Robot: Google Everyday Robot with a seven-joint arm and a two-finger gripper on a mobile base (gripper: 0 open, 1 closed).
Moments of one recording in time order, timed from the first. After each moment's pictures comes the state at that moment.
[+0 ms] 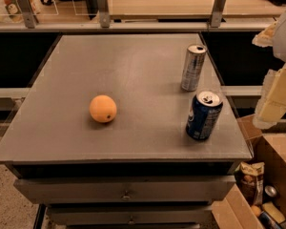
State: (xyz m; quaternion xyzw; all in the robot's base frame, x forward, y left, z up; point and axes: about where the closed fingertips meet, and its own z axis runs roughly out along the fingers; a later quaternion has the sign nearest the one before) arm 0.438 -0.216 0.978 -0.60 0.78 -0.04 0.16
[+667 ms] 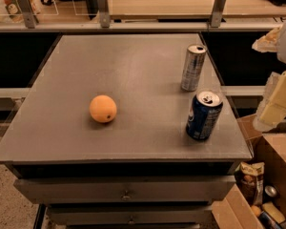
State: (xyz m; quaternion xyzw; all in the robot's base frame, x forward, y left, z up) arm 0.436 -0.218 0.972 -0.60 0.78 0.00 0.18
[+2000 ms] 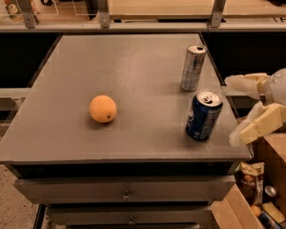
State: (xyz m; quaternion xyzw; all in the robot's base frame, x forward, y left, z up) arm 0.433 -0.176 0.914 -0.51 0.71 0.32 0.37
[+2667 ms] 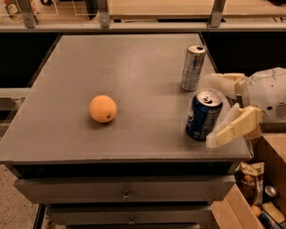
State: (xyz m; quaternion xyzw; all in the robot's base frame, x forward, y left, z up) arm 0.434 -0.133 0.918 -0.52 0.66 0.35 0.41
